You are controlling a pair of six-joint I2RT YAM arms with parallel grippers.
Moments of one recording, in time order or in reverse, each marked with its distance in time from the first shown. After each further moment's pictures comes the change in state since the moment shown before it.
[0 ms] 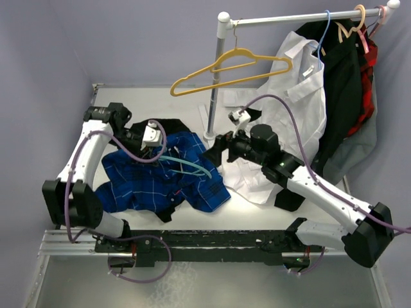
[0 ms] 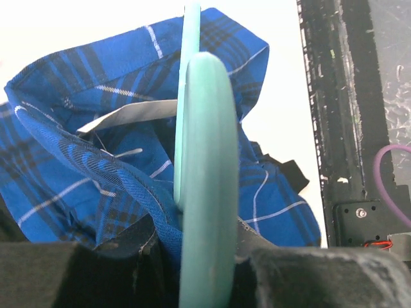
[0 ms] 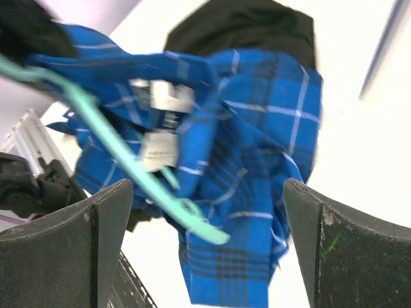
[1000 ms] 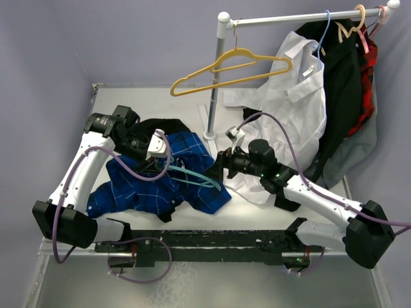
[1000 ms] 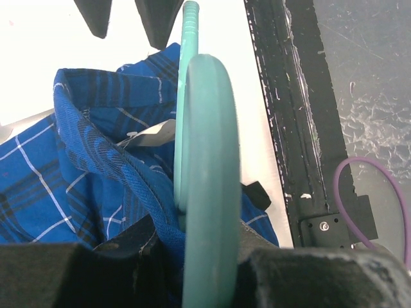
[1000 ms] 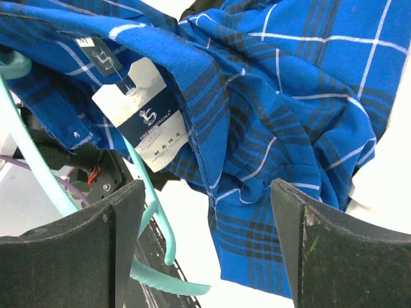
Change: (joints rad) left arm -0.174 -0.195 -0.005 -0.016 0.020 -0.131; right arm -0.014 -0.049 -0.270 0.157 -0.164 0.129
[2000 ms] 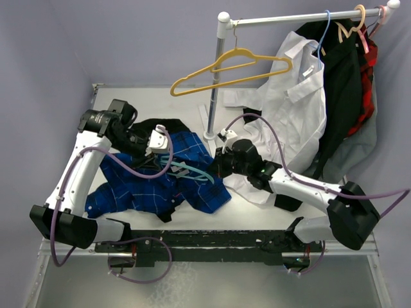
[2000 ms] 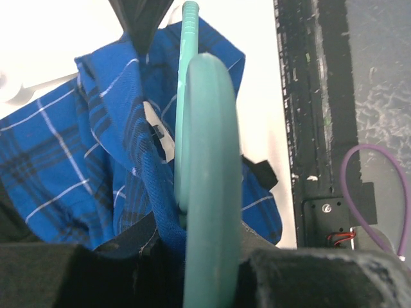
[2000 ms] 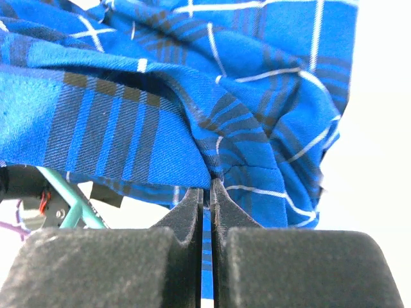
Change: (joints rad) left arm -0.001 -0.002 0.087 -0.010 -0.097 -0.098; right arm 0.052 0.212 0.047 -0.015 0.173 0.041
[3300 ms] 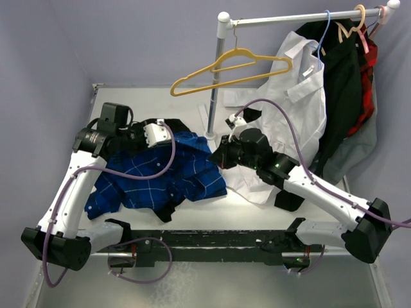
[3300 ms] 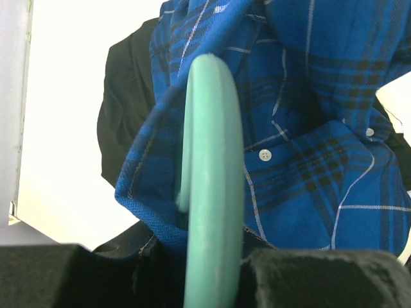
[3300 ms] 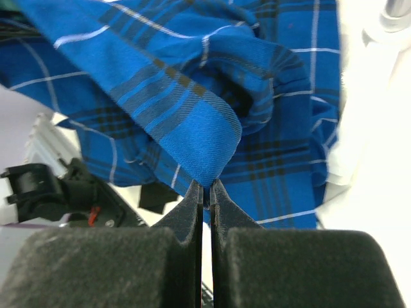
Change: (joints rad) left arm -0.012 -0.173 -0.166 0.516 -0.521 -0.323; right arm 0.019 -0.160 0.221 -0.326 0.137 0.045
